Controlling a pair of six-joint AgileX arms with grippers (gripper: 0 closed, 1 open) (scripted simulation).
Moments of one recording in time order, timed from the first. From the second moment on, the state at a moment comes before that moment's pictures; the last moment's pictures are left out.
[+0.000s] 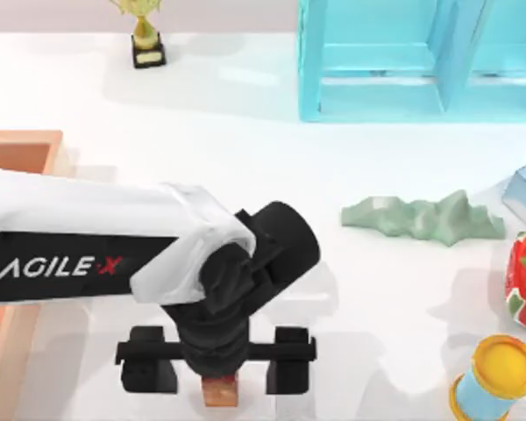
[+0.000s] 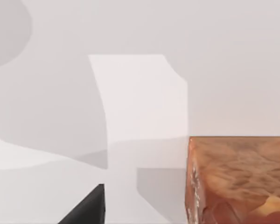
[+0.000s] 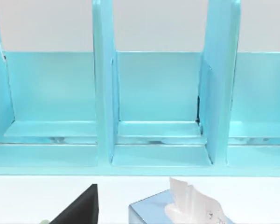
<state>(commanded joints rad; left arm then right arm) -0.87 1.80 1.01 -0.78 0.00 -0.84 0.00 0.00 0.00 0.00 0.00 0.00</state>
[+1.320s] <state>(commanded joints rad) -0.77 1.67 1.31 -1.11 0.01 -0.74 0.00 0.00 0.00 0.00 0.00 0.00</state>
